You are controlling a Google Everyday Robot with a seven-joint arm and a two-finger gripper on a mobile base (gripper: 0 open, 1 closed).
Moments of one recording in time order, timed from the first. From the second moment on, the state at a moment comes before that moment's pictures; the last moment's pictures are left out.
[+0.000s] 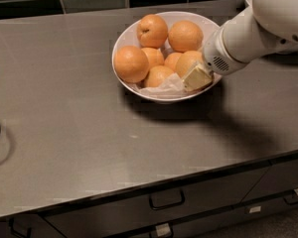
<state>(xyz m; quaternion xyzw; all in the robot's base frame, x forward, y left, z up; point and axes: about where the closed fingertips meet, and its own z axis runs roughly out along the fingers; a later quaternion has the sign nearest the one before) 0.566 -0.117 0.915 -0.49 0.81 0.02 0.34</state>
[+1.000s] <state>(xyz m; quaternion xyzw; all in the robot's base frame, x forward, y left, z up) 0.571 -0.111 0.908 -0.49 0.80 0.03 0.33</state>
